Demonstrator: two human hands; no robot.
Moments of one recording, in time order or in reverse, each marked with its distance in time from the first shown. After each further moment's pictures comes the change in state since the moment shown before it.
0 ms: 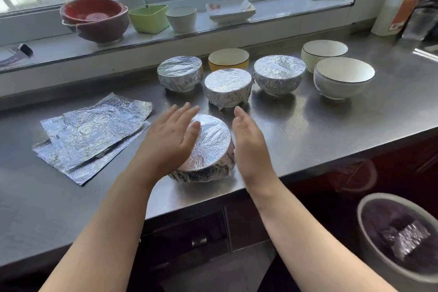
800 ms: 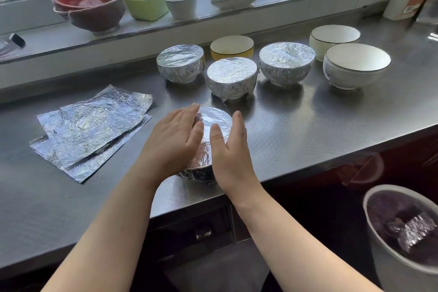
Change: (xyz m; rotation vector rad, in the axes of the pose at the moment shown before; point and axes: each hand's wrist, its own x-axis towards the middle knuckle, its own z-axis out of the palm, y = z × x) left_hand 0.001 0.001 0.008 -0.071 -0.024 -0.028; right_hand -0.007 0.019 0.036 -0.217 -0.033 0.011
